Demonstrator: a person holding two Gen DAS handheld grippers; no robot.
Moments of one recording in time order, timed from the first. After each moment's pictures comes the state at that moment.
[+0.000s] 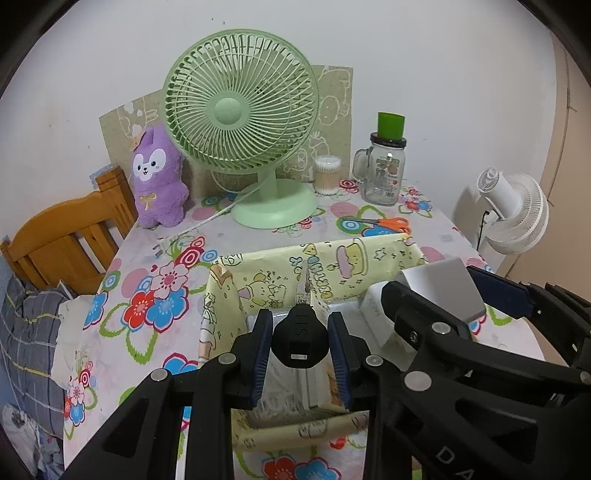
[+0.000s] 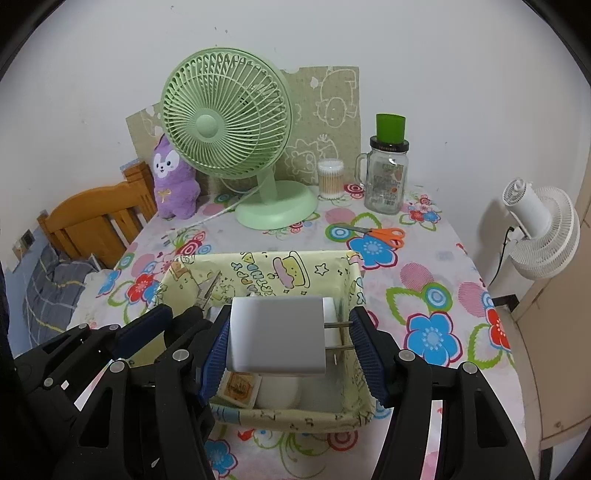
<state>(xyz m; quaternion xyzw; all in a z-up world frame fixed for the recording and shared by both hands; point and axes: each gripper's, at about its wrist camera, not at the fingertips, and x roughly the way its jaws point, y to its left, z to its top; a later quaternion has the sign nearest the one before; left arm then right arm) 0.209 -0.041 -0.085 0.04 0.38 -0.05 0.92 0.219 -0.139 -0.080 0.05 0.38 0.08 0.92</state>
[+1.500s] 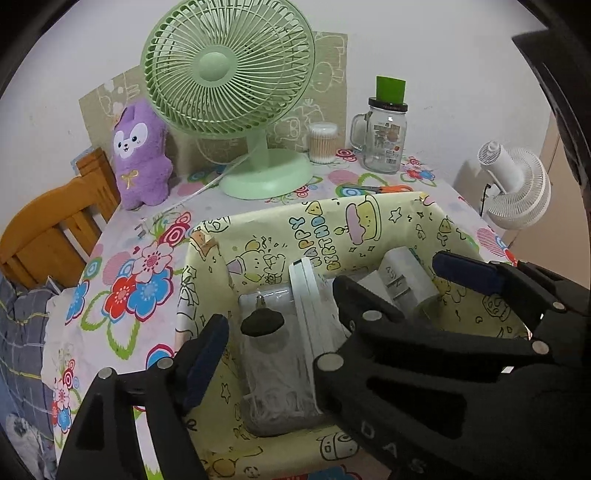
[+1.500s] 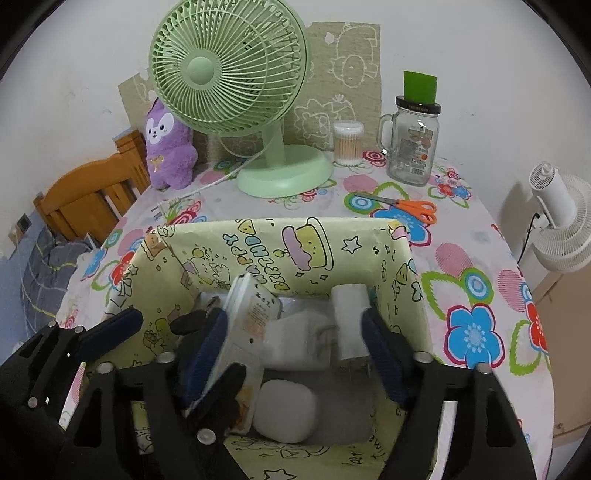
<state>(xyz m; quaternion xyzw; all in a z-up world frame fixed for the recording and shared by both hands) 0.224 -0.033 -0.121 0.06 0.41 -0.07 0.91 0.257 -0.118 -0.129 0.04 0.42 0.10 0.90</state>
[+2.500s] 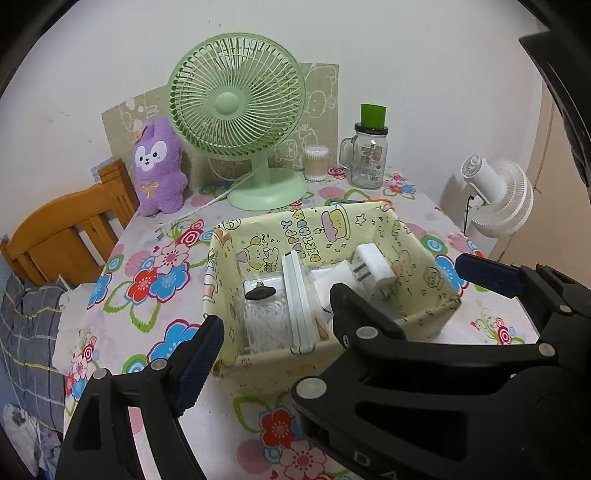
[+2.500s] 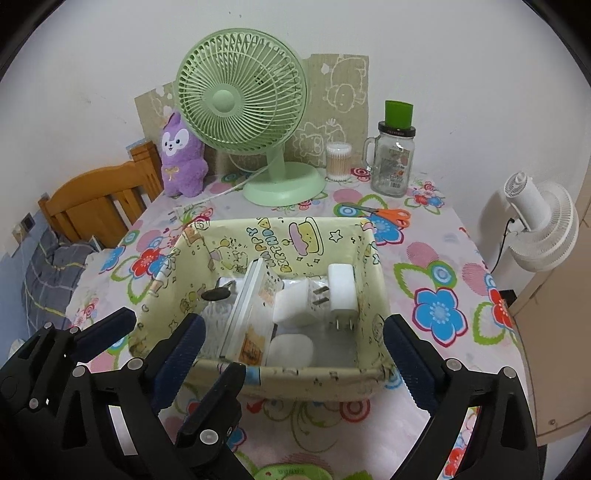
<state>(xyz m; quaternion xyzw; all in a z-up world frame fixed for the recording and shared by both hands) 0.157 -0.038 -0.087 0.05 0.38 -0.07 0.92 0.186 -0.125 -0.088 0.03 0.39 0.08 0.92</state>
